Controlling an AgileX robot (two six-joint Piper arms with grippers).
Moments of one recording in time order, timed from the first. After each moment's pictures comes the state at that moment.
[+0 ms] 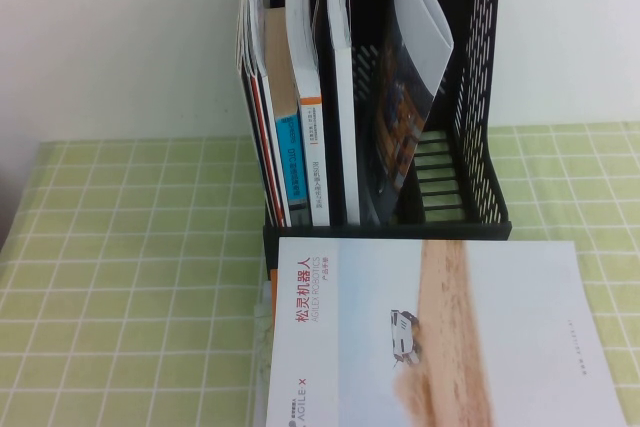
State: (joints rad) right arm 0.02 0.23 -0.57 0.21 0.49 0.22; left arm -0.17 0.29 -0.49 -0.13 0.32 -0.42
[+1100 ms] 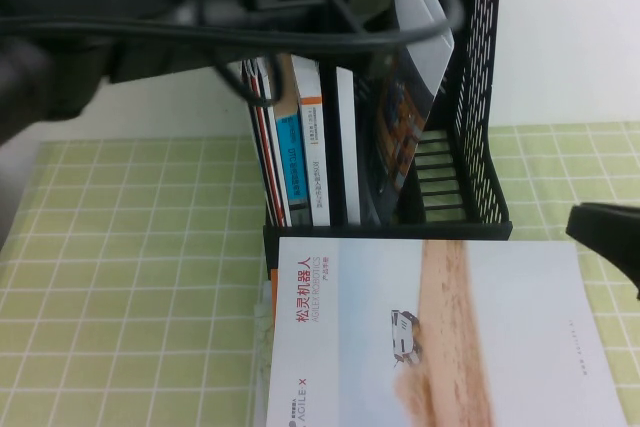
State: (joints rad) right arm 0.13 0.99 -0.48 1.65 0.62 -1.44; left arm -0.52 1.50 -1.38 -0.98 0.40 1.07
